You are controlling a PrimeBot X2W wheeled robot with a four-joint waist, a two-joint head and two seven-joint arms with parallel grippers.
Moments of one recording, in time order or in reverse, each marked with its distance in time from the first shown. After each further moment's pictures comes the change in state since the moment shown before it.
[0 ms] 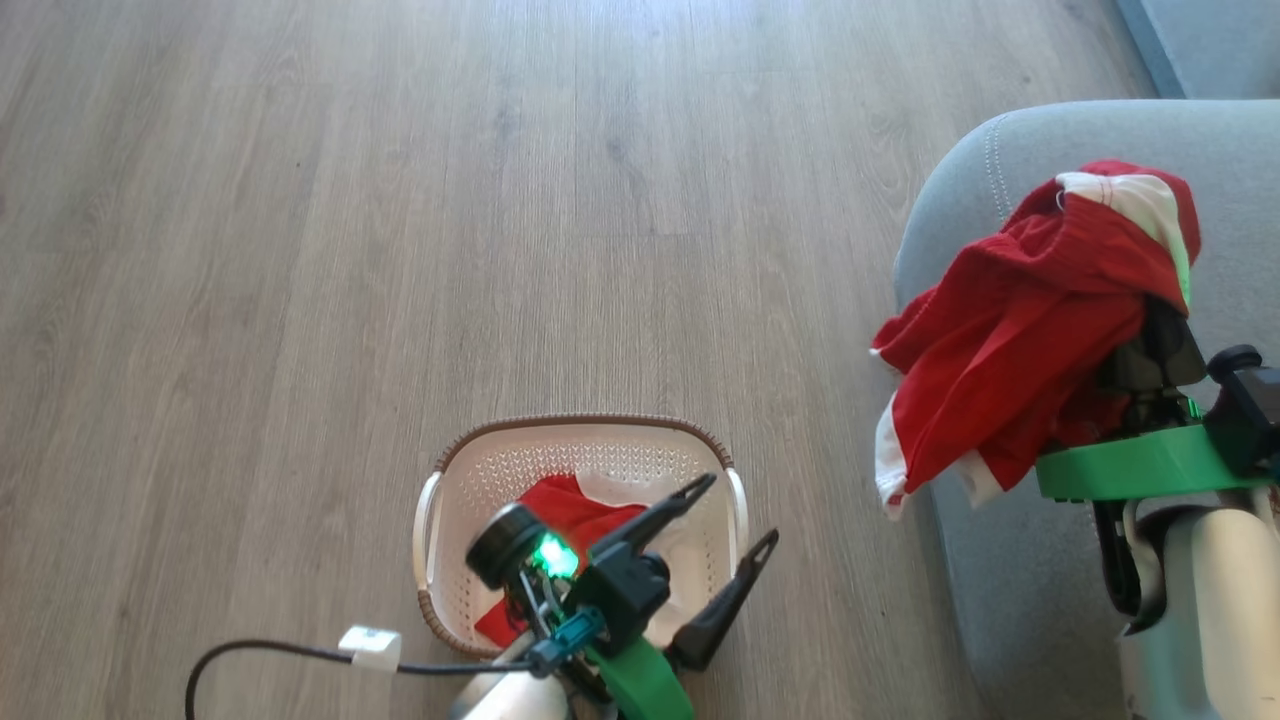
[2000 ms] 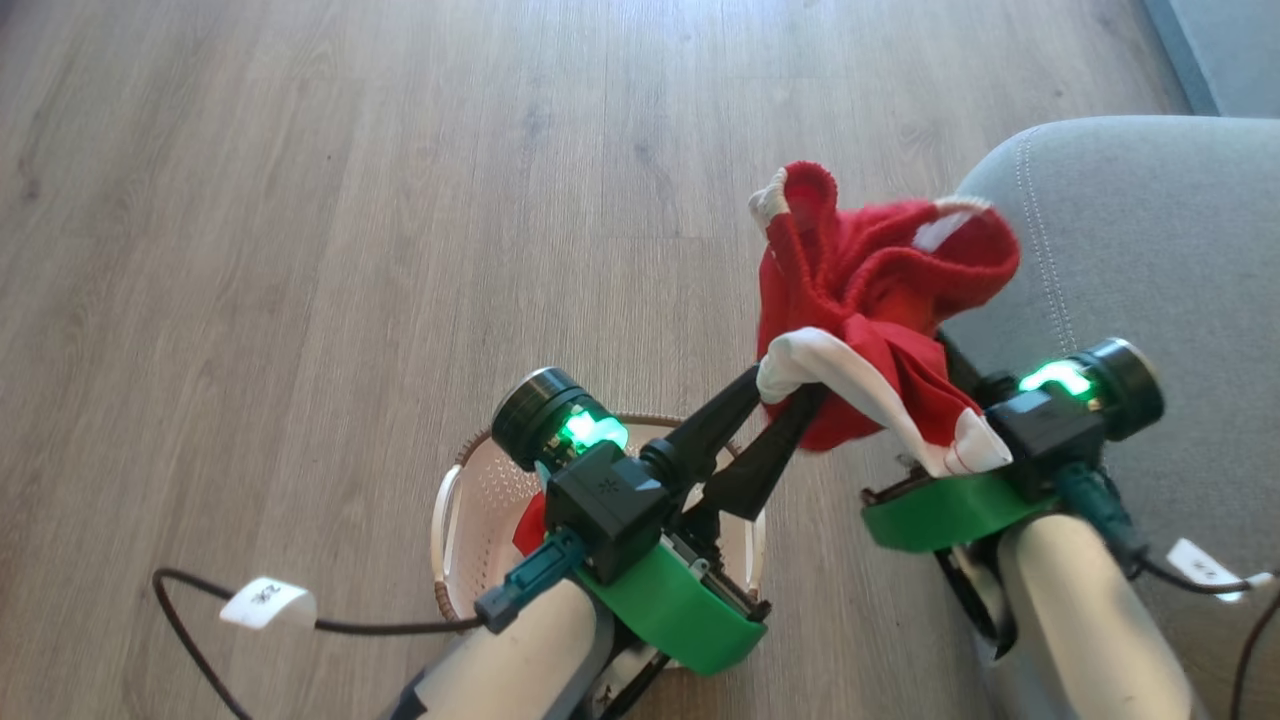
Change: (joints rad) left arm -0.147 0.000 -0.066 -0.332 -0.221 0.131 0.000; right arm -0.035 0.002 0.330 0.036 -0.030 0.000 0.000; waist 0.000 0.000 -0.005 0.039
